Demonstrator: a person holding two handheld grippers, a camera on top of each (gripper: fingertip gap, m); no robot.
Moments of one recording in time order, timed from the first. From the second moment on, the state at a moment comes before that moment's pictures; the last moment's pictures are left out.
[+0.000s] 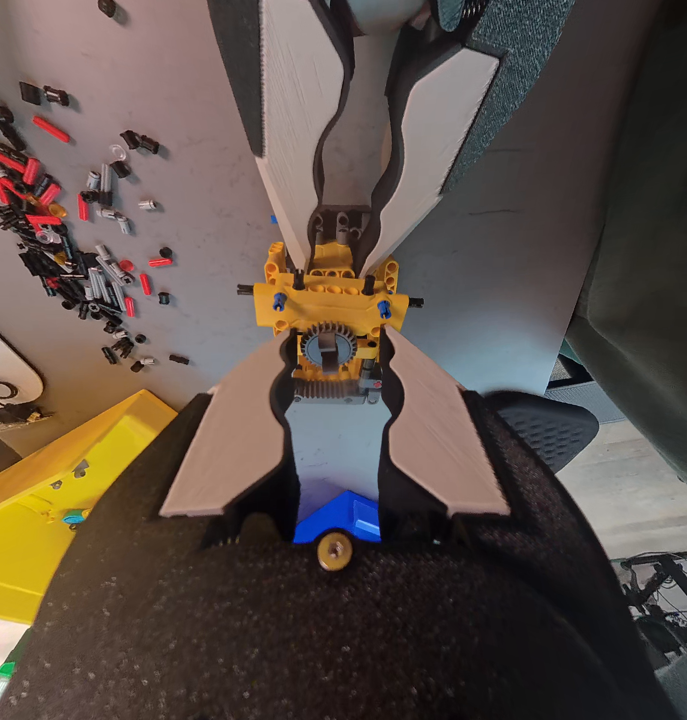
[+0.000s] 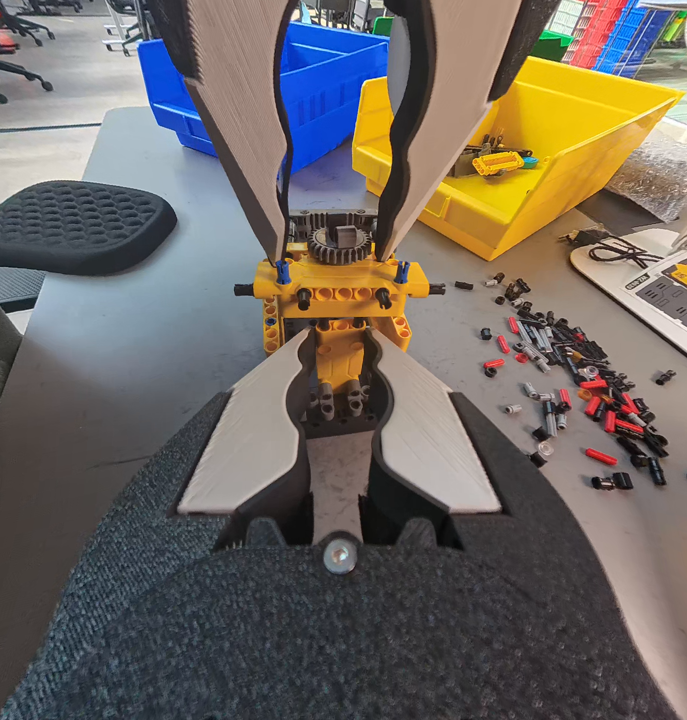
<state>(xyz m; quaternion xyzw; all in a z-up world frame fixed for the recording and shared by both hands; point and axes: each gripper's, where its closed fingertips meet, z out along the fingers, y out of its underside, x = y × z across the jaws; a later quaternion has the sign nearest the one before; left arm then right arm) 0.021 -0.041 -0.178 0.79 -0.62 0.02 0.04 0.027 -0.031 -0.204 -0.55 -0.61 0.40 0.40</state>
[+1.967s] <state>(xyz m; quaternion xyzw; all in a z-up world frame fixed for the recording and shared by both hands) 0.034 -0.025 -0.178 0.85 -0.53 0.03 0.01 0.034 -0.022 -0.205 -0.54 -0.62 0.38 0.42</state>
